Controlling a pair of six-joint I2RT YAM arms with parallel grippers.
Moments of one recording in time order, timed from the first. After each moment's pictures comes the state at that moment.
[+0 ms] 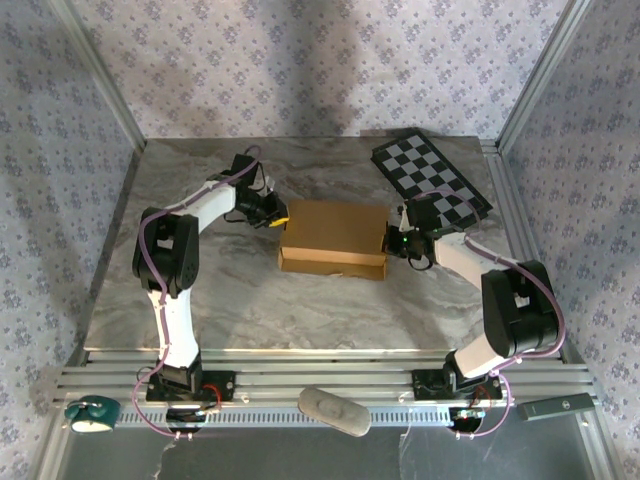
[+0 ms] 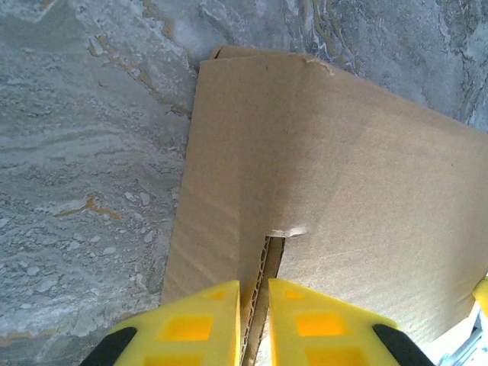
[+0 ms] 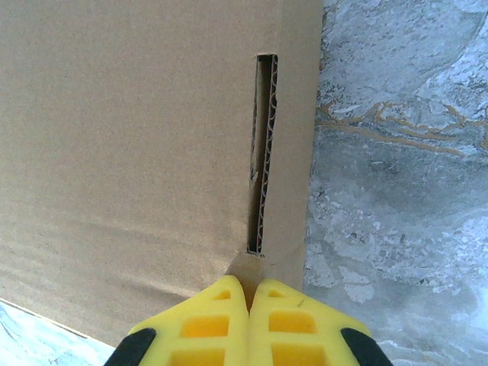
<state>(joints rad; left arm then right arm) -0.29 2.02 1.48 -0.61 0.52 -0.55 0.28 1.53 0.84 -0.29 -0.23 0.47</state>
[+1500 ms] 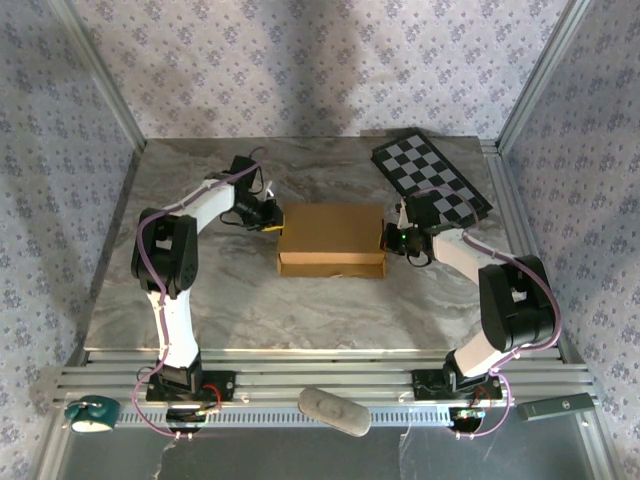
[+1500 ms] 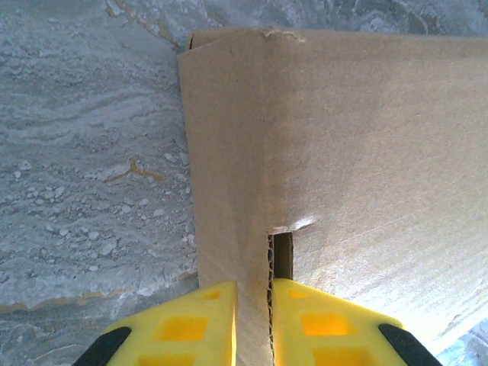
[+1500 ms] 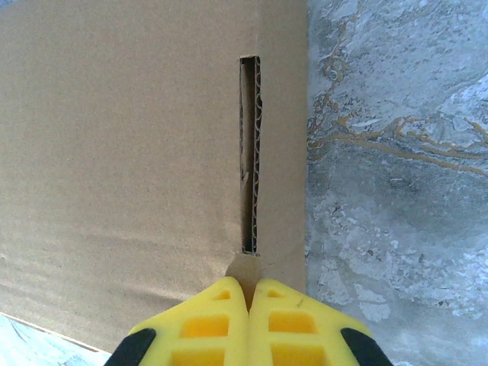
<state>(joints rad) -0.29 2.01 1.49 -0.74 0.46 -0.31 0.28 1.57 0.88 -0.29 -0.26 0.46</state>
